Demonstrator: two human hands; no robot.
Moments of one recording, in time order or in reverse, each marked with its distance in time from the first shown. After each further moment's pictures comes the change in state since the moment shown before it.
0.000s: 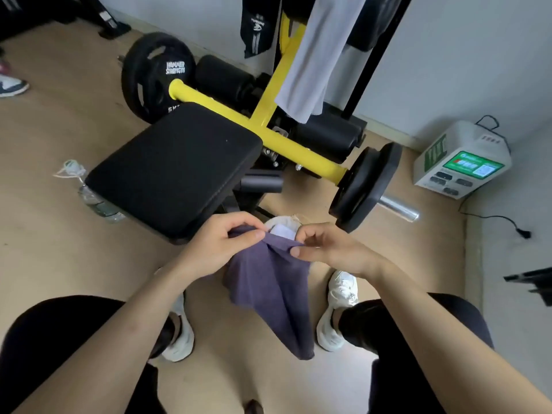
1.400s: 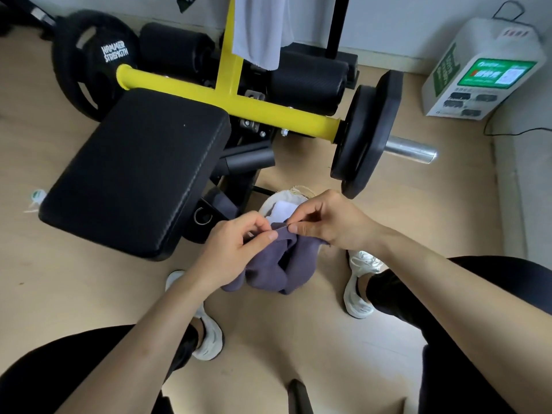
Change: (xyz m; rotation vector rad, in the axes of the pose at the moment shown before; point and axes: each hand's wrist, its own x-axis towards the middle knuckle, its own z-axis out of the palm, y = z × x) left_hand 0.037 -0.046 0.048 0.168 -0.125 -0.005; right_hand 0.017 0.037 -0.010 0.011 0.185 -0.124
